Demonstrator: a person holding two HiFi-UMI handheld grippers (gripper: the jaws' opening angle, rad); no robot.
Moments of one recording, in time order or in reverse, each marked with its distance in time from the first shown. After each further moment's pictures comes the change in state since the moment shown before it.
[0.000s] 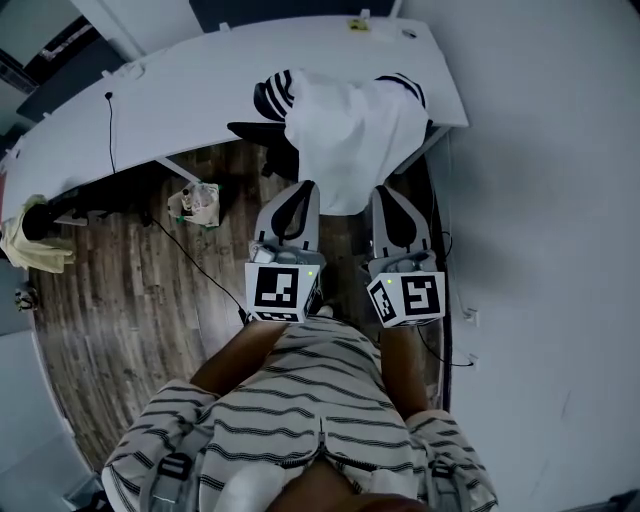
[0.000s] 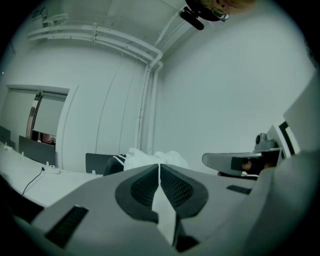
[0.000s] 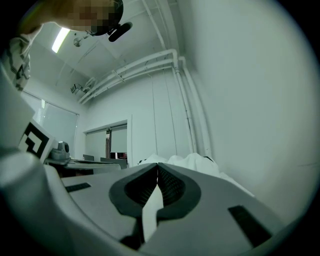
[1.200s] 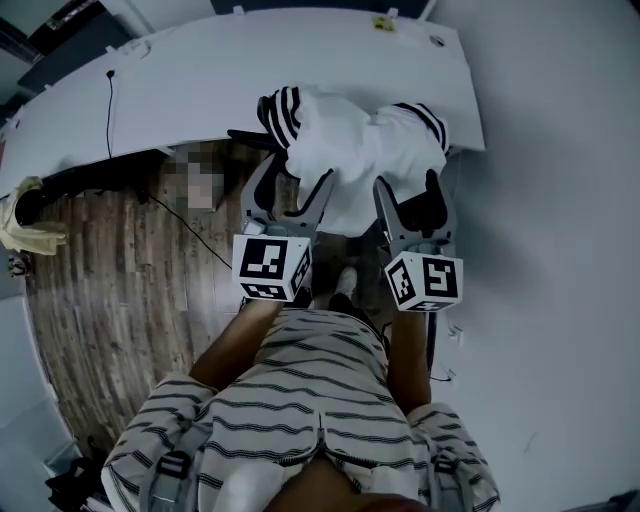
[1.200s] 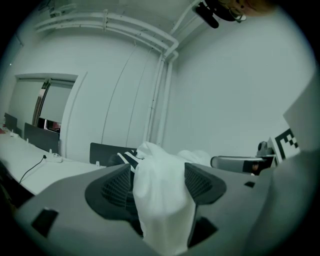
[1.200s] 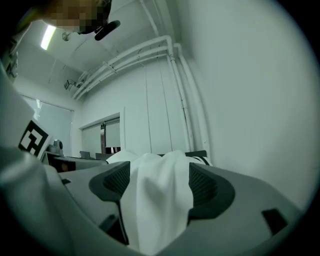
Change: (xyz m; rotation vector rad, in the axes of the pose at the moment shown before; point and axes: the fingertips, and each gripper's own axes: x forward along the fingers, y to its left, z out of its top) left arm 0.095 0.062 -0.011 -0.116 0.079 0.080; right arm 0.099 -0.081 -0.013 0.020 0.098 -0.005
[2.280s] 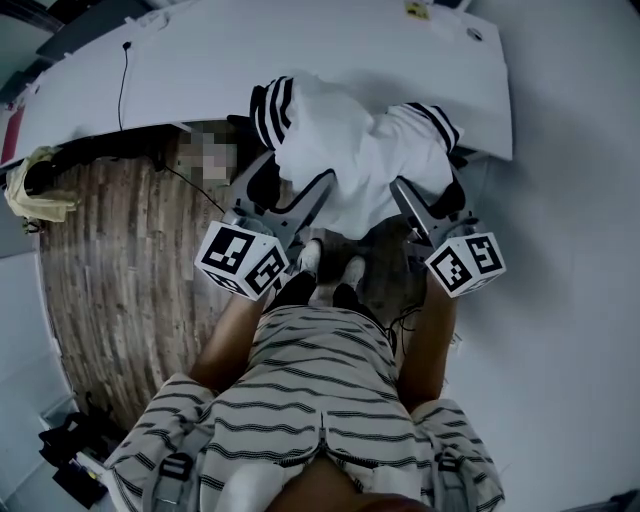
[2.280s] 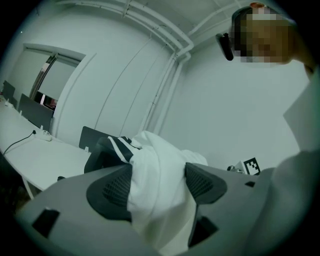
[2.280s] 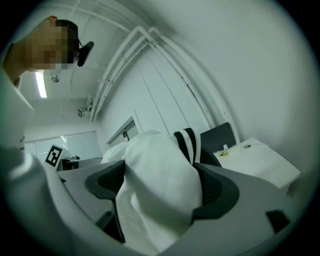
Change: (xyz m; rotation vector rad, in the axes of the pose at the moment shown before) left arm 0.029 -0.002 -0.013 -0.184 0.020 -0.089; right arm 0.049 -0.052 -0.040 0.267 0.117 0.363
